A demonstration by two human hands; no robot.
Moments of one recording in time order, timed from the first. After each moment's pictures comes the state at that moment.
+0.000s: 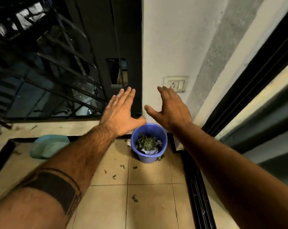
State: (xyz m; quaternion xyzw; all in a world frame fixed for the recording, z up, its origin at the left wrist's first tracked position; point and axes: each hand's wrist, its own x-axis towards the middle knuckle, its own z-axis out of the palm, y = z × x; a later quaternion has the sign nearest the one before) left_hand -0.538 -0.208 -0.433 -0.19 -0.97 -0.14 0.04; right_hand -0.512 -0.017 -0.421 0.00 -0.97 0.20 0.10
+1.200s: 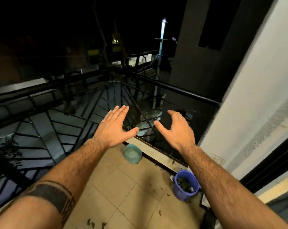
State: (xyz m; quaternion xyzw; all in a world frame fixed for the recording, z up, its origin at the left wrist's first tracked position) left_hand -0.101 -0.455 0.065 0.10 -0.97 -0.14 0.18; right_hand -0.219 -0.230 0.064 0.26 -0.91 0.28 0.15
